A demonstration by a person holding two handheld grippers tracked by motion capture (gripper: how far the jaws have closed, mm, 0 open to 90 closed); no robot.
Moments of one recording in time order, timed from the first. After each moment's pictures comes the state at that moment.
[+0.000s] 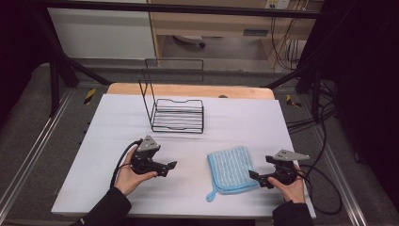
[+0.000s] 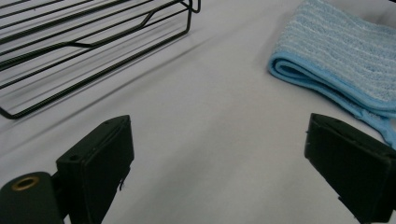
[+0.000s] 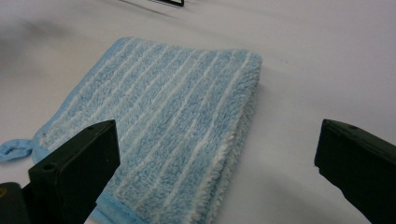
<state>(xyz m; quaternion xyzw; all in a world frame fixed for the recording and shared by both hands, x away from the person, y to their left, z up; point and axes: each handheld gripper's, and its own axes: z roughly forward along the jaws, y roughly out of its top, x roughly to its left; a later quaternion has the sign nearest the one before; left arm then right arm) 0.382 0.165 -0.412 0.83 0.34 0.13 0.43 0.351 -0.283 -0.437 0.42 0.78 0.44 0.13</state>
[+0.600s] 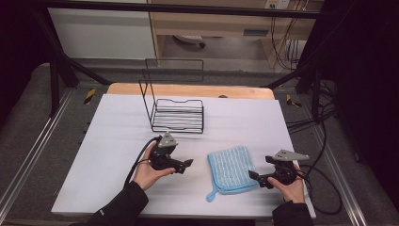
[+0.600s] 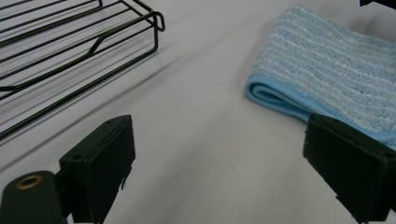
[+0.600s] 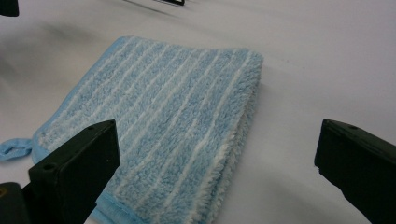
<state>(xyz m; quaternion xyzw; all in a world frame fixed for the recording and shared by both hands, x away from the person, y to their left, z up) 0.396 0.111 -0.411 0.84 0.32 0.11 0.42 0.351 -0.282 -0.437 0.42 0.78 0.44 0.13</state>
